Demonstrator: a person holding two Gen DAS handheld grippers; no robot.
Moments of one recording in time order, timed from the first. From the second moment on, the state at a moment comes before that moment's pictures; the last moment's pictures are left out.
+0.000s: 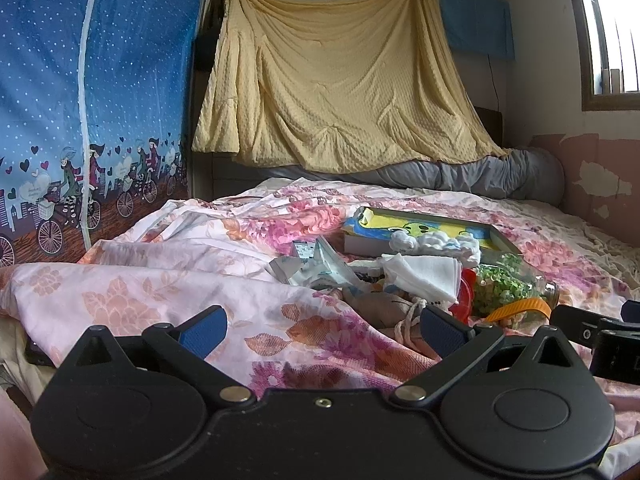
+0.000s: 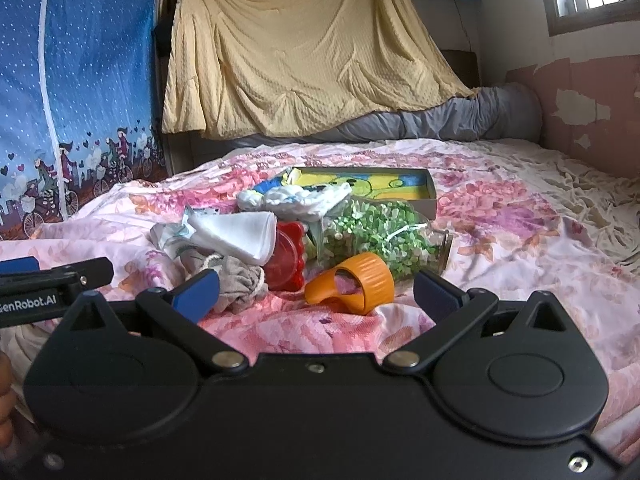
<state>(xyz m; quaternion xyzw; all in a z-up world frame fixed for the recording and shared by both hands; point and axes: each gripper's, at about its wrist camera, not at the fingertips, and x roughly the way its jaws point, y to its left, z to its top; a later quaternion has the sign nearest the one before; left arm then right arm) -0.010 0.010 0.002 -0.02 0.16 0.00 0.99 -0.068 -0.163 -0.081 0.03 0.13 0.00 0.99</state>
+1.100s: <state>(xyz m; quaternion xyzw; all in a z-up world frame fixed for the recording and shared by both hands) 0.005 -0.002 -0.009 -0.01 0.19 0.00 0.98 -0.063 -0.164 -0.083 0.03 0.15 0.01 0.99</state>
